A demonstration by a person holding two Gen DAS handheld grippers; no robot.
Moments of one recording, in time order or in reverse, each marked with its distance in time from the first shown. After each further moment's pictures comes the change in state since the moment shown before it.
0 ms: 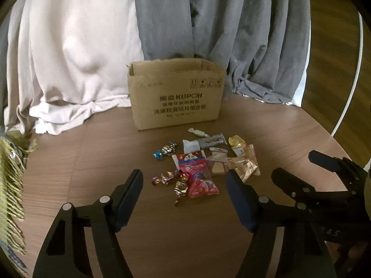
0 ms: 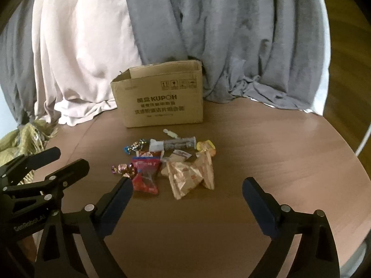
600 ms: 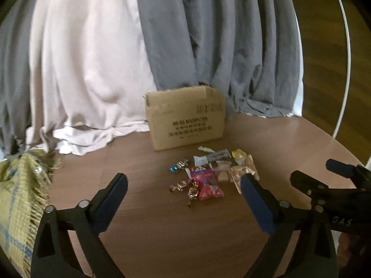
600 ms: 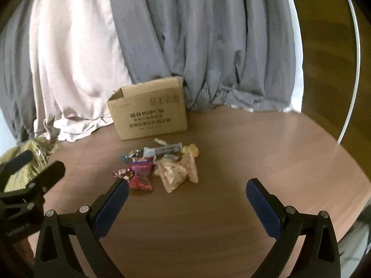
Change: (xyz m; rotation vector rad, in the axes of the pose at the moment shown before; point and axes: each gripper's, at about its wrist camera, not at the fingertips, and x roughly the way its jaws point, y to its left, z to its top) left arm -0.072 -0.002 -0.014 0.071 -0.160 0.078; right arm -0.062 -0.011 -0.020 0.107 -0.079 -0.055
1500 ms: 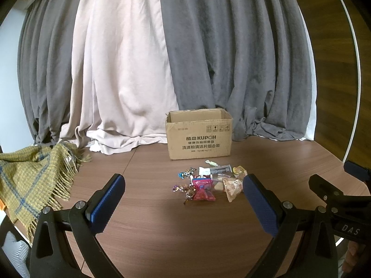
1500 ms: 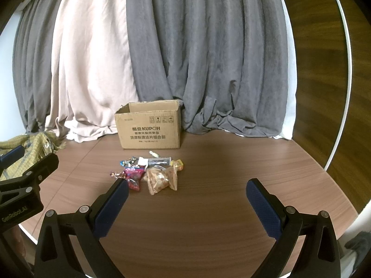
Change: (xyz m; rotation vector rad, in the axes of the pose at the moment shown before) left arm -0.087 -0.071 -0.013 -0.109 -0.143 0.230; right arm -0.076 -0.054 -0.007 -0.140 -0.163 0.038
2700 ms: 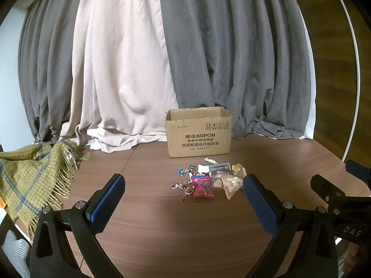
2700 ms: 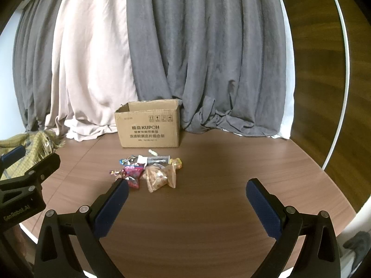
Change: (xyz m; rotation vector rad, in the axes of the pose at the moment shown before) left arm -0.002 -0.003 -0.001 -0.003 0.011 0.003; right arm 0.000 0.001 -0.001 -0.003 0.007 -0.008
